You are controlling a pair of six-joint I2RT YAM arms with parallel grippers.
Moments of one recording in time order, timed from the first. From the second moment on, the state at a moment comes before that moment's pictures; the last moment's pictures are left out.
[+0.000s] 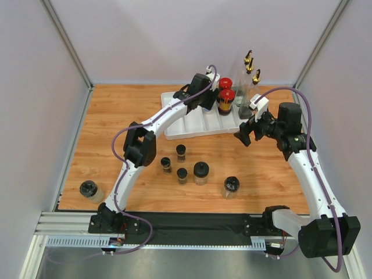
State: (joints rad) left arm -0.64 2.43 2.30 -0.43 -0.06 0.03; right arm 0.08 1.10 1.03 -0.46 -0.61 -0.42
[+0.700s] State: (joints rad) left arm -0.64 2.44 2.30 -0.42 -0.07 0.02; right arm 0.07 1.10 1.03 -0.46 -0.62 -0.42
